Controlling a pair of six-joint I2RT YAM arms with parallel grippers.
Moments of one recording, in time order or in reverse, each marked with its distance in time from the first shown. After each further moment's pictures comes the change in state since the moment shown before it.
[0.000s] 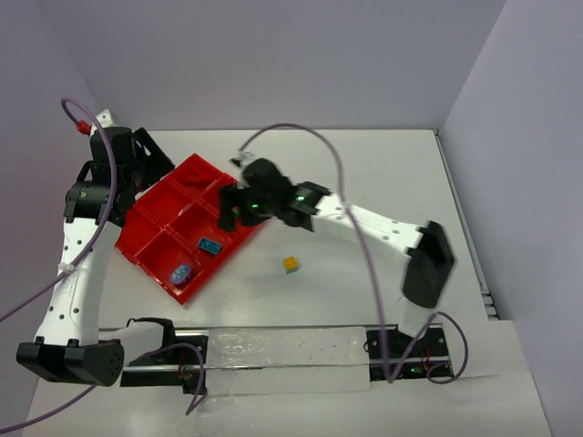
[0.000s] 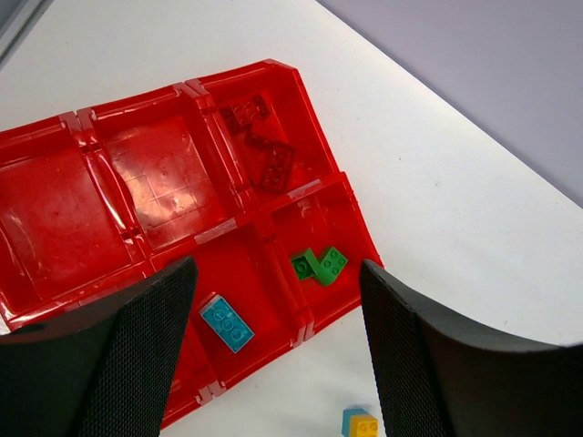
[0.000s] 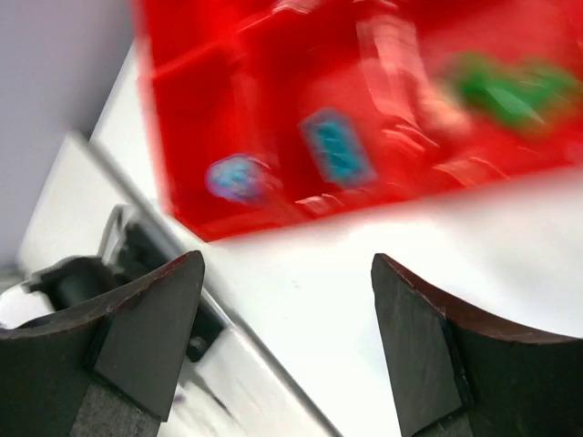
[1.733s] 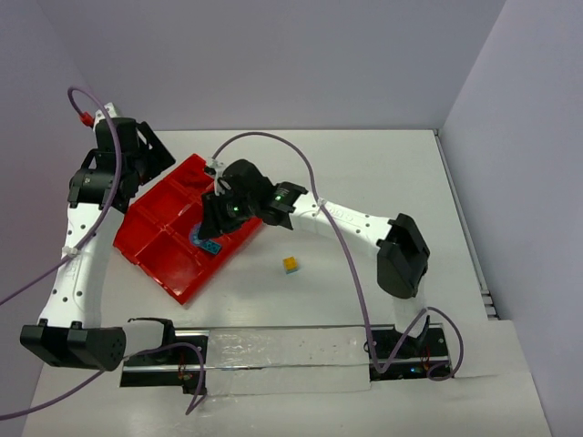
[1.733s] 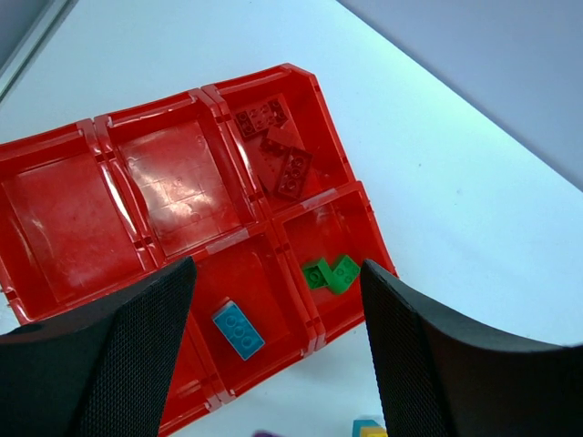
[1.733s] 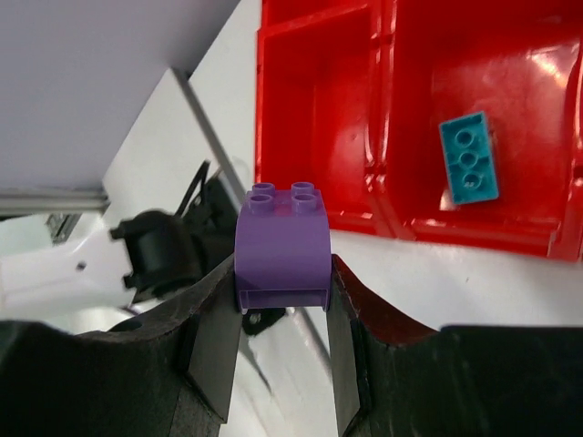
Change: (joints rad) left arm -0.002 0.090 0.073 -0.034 -0.039 0.020; right arm 0.008 0.081 0.044 0.087 -0.283 0.002
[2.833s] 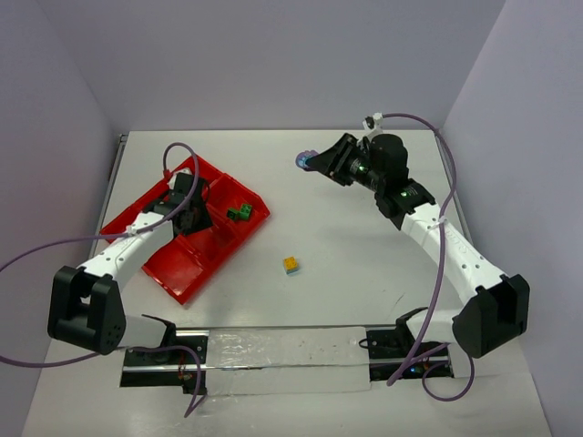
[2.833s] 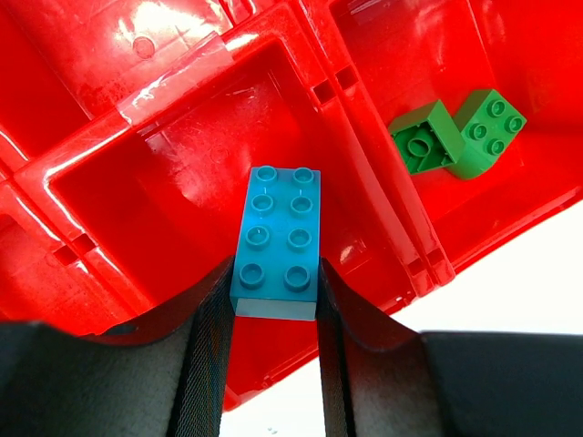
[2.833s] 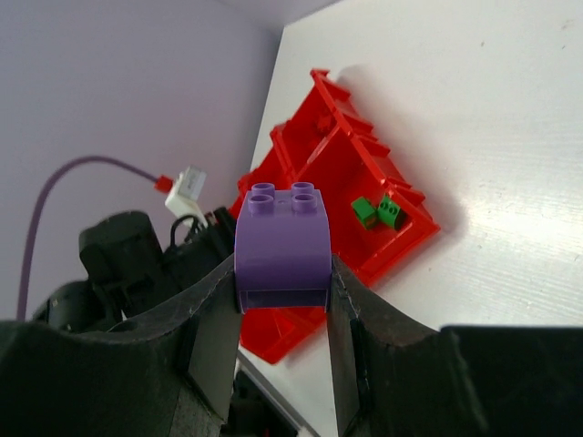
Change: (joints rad) left arm -0.208 0.111 -0.578 0.293 0.006 -0.020; right arm -0.586 -0.593 -0.544 0.260 0.039 0.309
